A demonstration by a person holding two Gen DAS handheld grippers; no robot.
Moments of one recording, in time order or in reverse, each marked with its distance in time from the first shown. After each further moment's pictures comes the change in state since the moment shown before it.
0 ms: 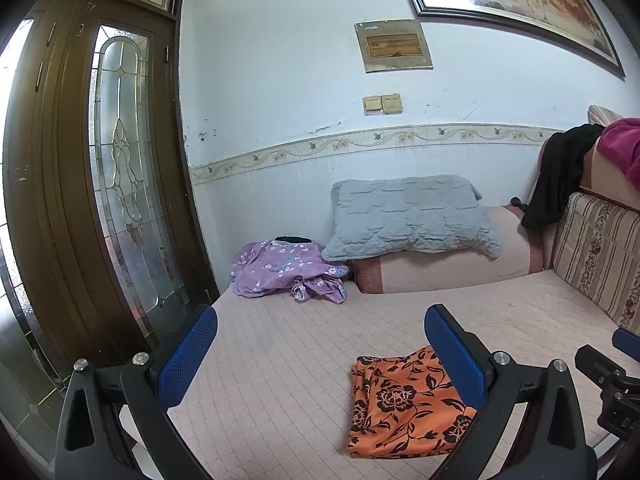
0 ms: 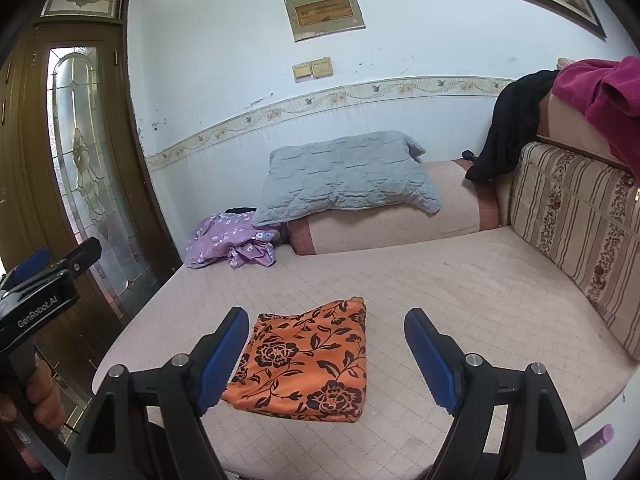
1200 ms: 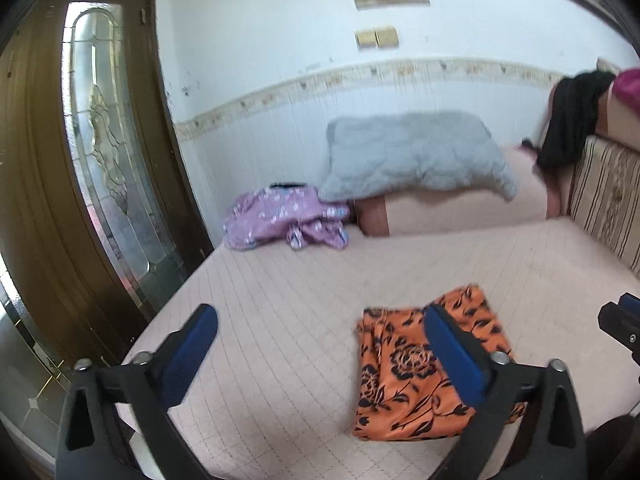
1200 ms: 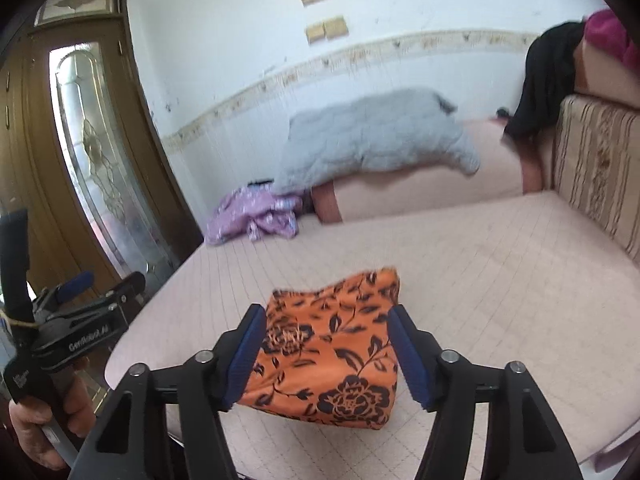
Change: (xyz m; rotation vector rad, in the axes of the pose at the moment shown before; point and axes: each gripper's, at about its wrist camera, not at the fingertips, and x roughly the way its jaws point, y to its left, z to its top) left arm 0.081 -0.015 -0.049 0.043 0.154 0.020; right arm 0.081 -0.022 -0.030 0.031 0.076 0.135
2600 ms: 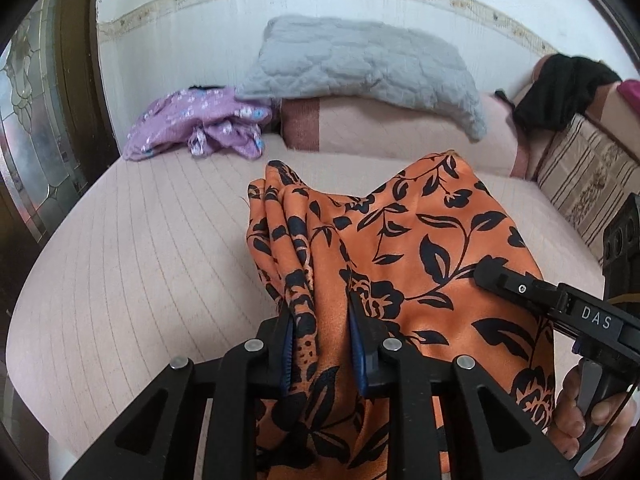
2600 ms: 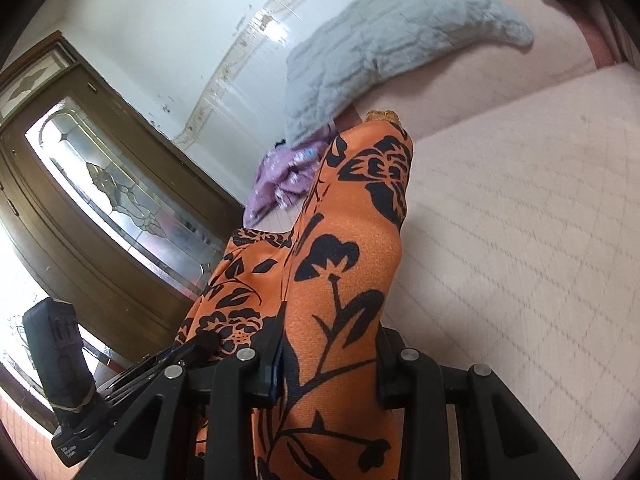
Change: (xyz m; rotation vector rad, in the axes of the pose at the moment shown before) left arm 0.170 -0.058 -0.046 -0.077 0.348 -0.287; right arm 0.199 -0.081 -0.019 0.284 0.254 0.339
